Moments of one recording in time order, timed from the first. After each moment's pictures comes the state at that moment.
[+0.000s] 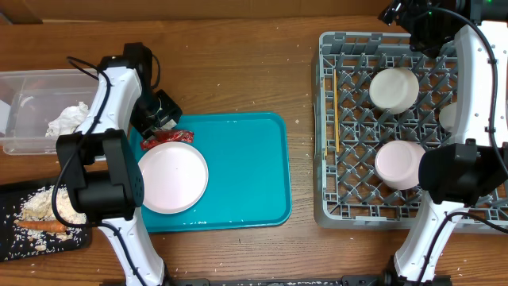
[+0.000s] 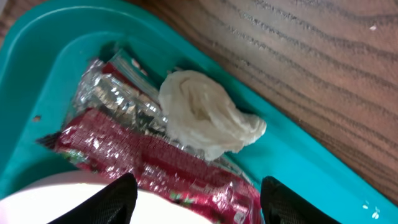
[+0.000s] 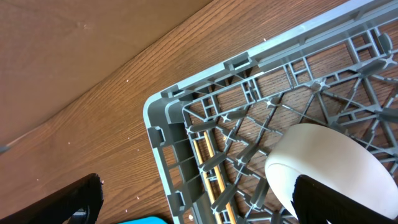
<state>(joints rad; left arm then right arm) 0.07 2.13 1.69 -1.15 0.07 -0.65 -0.13 2.22 2.47 -1.29 -0.30 0.44</state>
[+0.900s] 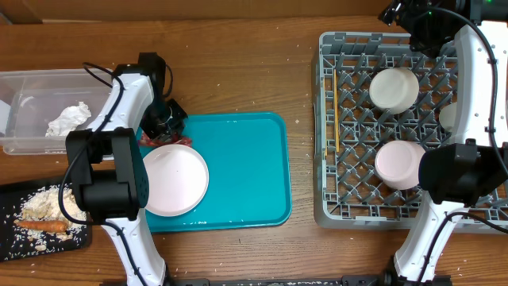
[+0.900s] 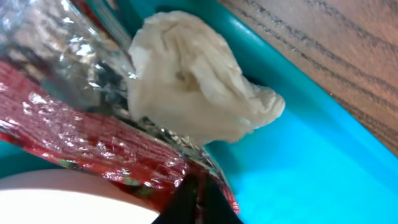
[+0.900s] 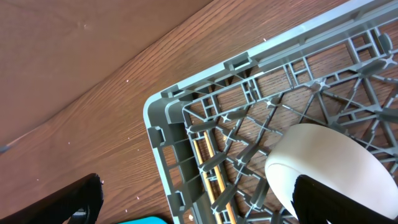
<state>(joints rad) 0.03 2.13 1.60 -1.11 0.07 -0.67 -0.13 2.22 2.47 -1.29 -0.30 0.44</state>
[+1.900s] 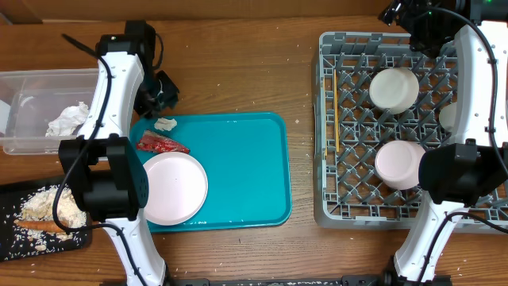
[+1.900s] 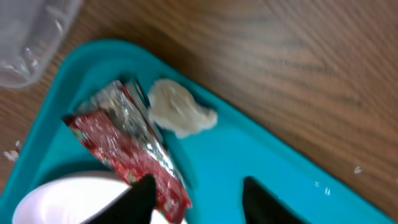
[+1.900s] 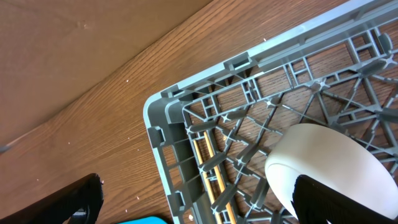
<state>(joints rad) 0.03 2.13 1.89 -1.28 -0.01 -0.64 -0.13 2.22 2.47 -1.29 -0.30 0.44</state>
